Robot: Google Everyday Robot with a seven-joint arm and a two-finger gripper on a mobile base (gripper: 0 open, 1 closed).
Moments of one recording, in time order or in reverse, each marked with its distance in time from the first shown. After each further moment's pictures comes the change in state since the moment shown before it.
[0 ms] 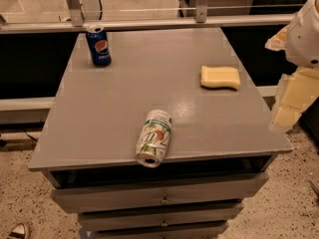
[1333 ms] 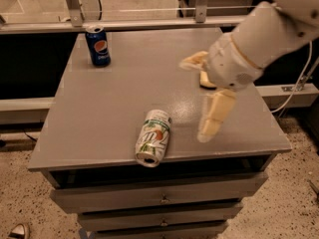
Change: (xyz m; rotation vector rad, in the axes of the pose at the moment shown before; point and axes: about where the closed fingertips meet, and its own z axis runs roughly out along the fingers) arm -0.125 0.022 0.085 -0.173 -0.406 -0.315
